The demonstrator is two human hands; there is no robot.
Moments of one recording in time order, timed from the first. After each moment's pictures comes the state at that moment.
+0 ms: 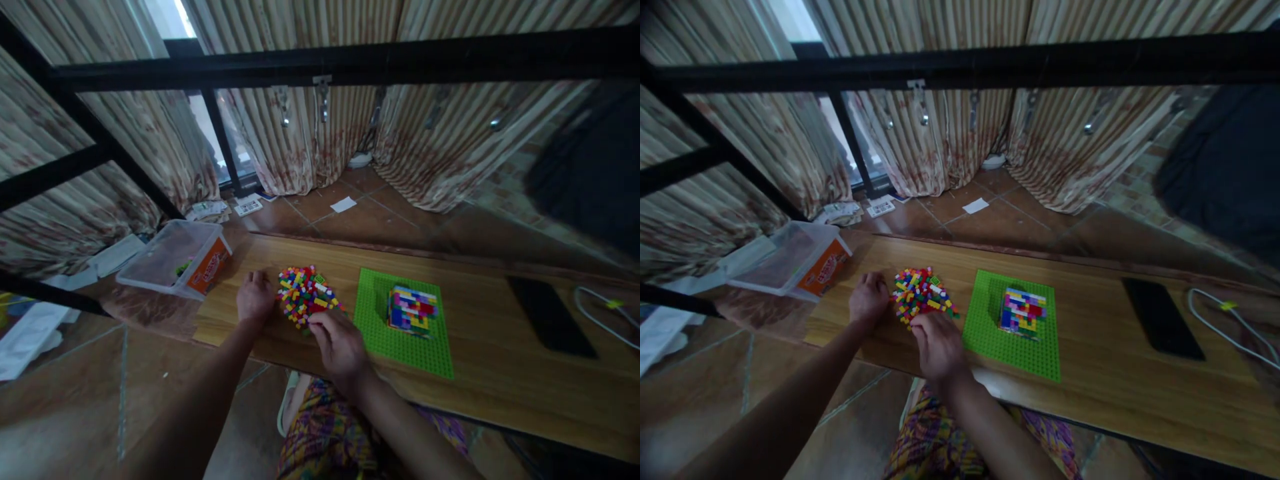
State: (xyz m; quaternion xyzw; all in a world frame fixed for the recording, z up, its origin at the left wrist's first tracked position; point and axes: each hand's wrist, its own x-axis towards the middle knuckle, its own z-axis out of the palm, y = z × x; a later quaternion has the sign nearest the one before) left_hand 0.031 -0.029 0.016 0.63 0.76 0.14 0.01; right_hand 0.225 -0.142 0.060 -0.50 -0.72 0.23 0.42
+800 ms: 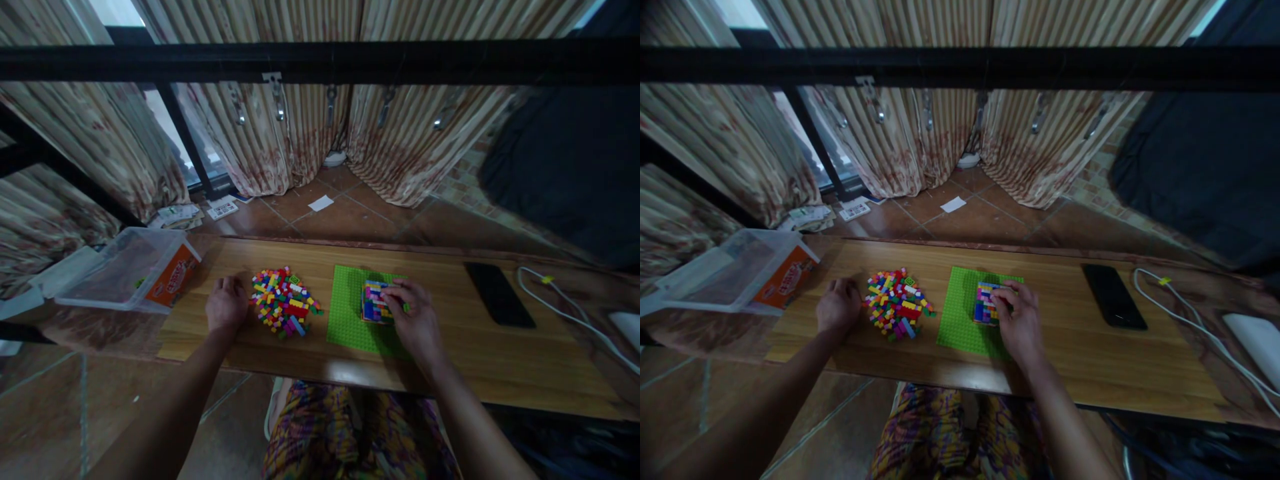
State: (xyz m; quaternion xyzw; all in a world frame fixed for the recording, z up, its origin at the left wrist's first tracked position) left_hand 0.031 -0.027 0.017 0.63 0.77 0.12 -0.01; right_hand 0.392 -0.135 0.037 -0.69 -0.58 0.07 0.43
